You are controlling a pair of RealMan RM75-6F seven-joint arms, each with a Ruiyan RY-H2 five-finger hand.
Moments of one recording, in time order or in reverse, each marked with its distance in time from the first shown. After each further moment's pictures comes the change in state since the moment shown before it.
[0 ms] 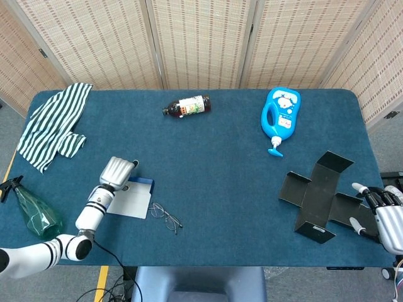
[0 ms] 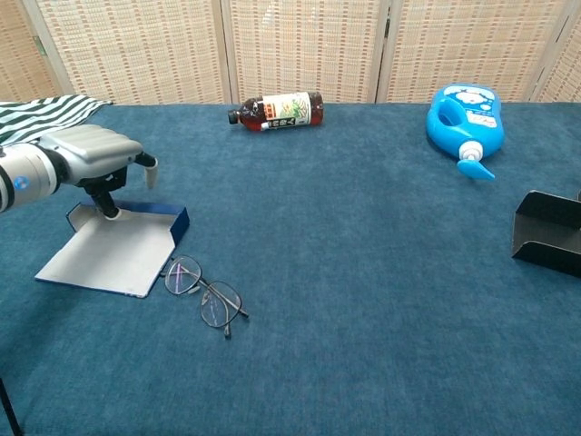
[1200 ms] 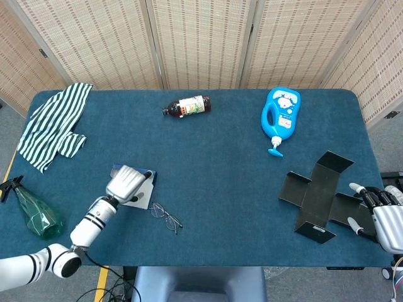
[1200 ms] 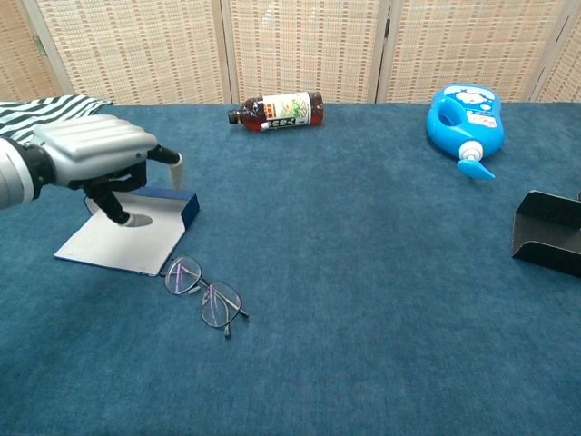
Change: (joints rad) left arm 0.091 0.134 0.020 -0.269 0.355 0.093 -0.123; right arm 0.006 0.001 0.000 -0.011 -0.006 -0.009 -0.015
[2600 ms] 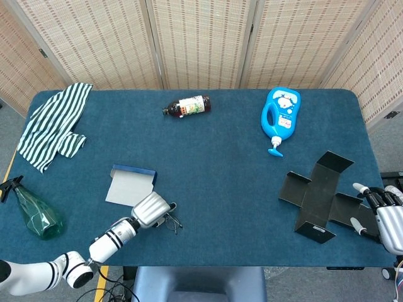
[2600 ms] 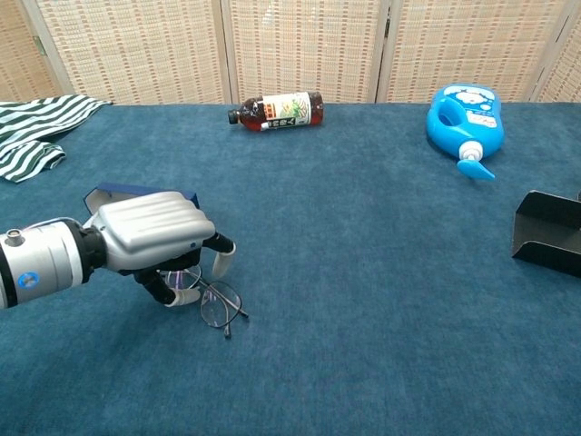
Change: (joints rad) left arm 0.017 -0.181 0.042 0.136 0.220 -0.074 -0.050; right arm -0.008 0.004 0.001 0.000 0.010 0.007 0.005
